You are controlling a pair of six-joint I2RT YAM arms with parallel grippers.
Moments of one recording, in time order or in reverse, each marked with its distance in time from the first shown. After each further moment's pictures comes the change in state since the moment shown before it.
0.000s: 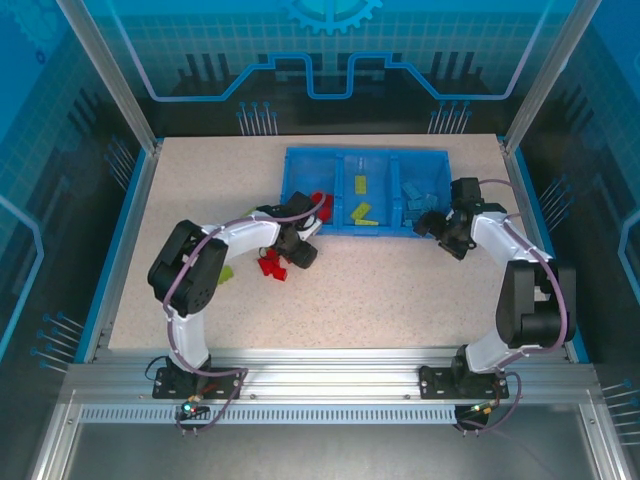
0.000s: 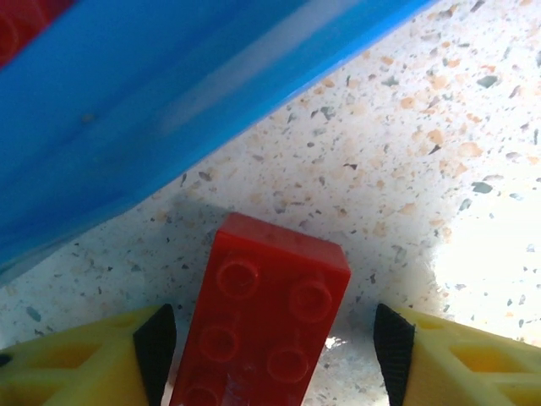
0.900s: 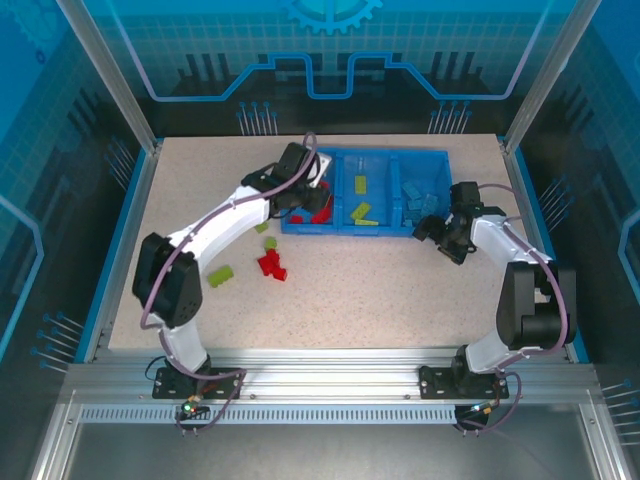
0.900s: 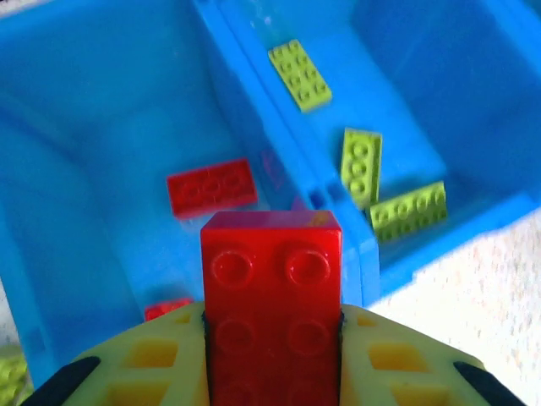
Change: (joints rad) left arm 0.005 -0.074 0.374 0.003 0.026 -0.135; right arm 0.001 -0.011 -0.034 0.001 -0.020 0.001
